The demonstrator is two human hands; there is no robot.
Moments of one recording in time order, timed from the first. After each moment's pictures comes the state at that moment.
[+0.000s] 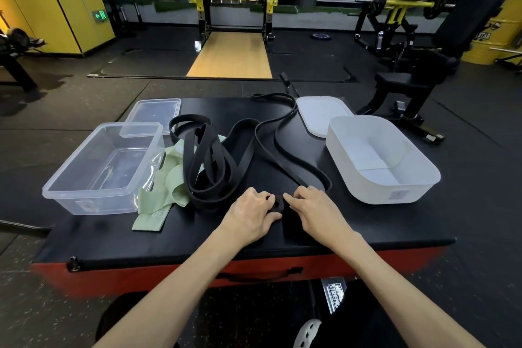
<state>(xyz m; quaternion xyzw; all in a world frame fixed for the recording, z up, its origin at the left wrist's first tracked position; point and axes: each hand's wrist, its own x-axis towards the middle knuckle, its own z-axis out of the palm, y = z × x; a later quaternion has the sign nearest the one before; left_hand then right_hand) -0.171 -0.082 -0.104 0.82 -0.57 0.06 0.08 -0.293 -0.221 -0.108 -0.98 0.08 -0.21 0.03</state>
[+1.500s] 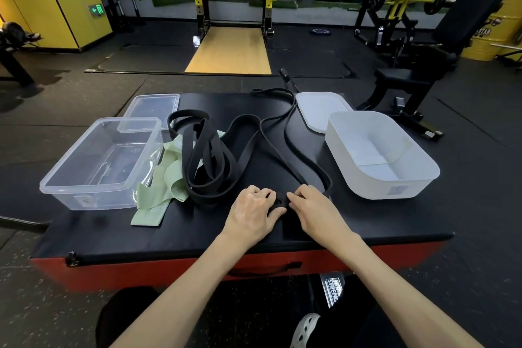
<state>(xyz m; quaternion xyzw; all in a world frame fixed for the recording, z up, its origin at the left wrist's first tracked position) -0.184 -0.079 -0.113 0.81 -0.55 0.12 0.19 -0.299 -0.213 -0.114 -0.97 0.09 -0.24 0.05</state>
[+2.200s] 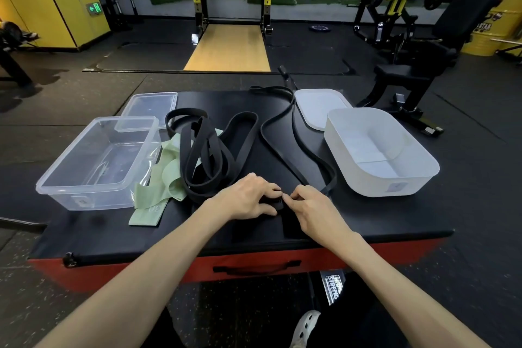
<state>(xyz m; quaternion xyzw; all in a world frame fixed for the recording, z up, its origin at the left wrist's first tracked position) -0.144 -0.092 -0.073 0.74 -0.66 -0.10 0.07 -0.304 -0.213 -0.112 -0.97 0.05 -0.24 0.06</state>
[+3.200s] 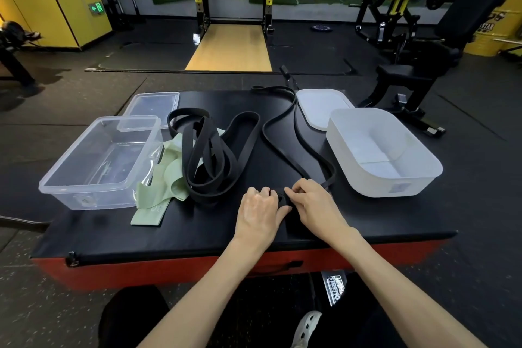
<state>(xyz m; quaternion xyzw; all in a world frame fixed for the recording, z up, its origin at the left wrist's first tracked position) -0.208 -0.086 -0.103 0.87 -0.46 0.11 0.11 -0.293 -0.215 -0.112 -0.96 0.09 -0.27 0.07</state>
